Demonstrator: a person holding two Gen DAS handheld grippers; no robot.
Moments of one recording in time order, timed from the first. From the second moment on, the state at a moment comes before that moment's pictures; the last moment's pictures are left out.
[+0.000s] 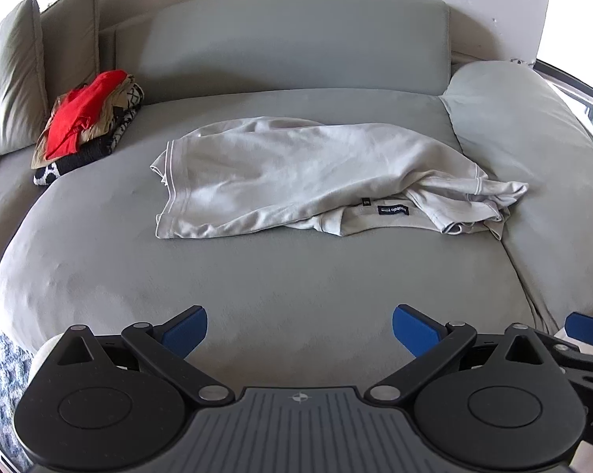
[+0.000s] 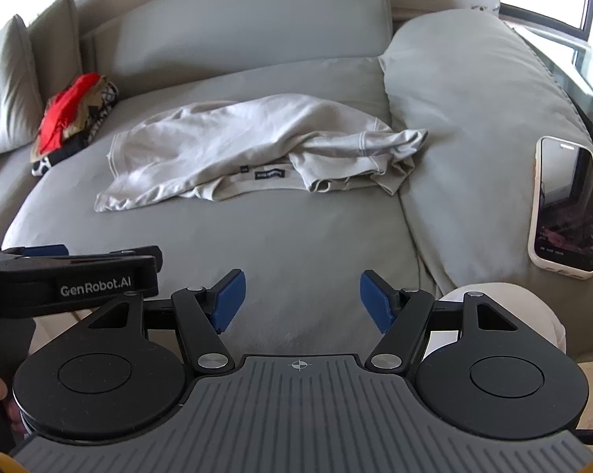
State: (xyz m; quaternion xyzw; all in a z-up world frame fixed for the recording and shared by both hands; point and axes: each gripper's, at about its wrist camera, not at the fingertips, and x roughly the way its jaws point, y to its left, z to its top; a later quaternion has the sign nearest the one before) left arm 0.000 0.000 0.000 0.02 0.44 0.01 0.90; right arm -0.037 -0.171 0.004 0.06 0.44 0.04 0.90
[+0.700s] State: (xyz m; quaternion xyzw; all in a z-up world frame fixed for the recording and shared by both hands) left arm 0.001 0.002 -0.006 0.02 0.45 0.00 0.89; right arm -0.036 -0.167 0.002 0.05 0.44 0.03 0.90
